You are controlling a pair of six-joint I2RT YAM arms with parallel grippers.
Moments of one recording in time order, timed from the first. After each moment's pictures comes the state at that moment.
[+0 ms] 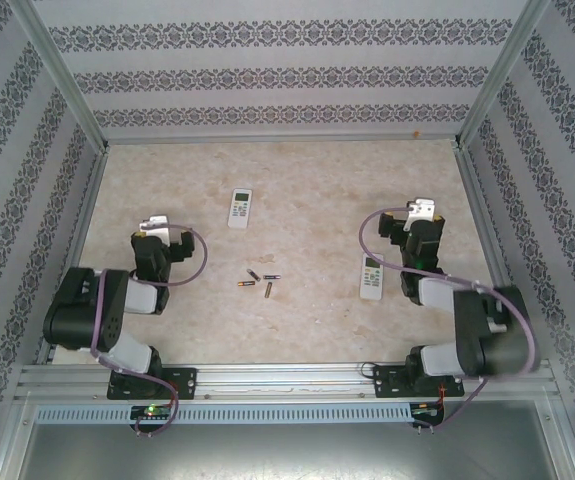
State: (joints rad) left arm -0.01 1.49 0.26 0.91 -0.17 -0.03; right arm 0.06 1.32 0.37 0.66 0.20 0.06
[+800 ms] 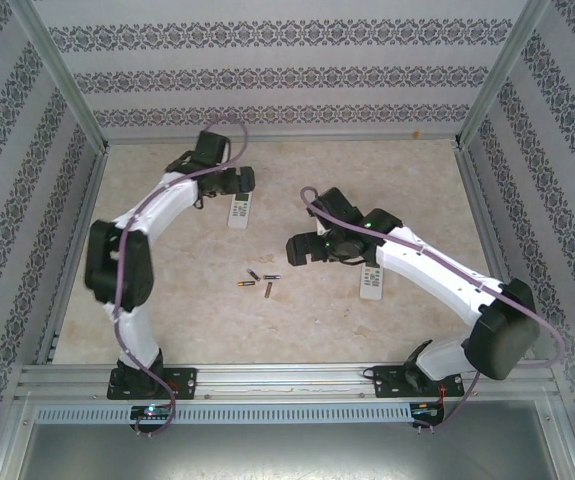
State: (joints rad) left arm -0.28 1.94 1.61 -0.61 -0.01 -0.35; right arm 0.71 1.43 1.20 -0.85 -0.05 0.50
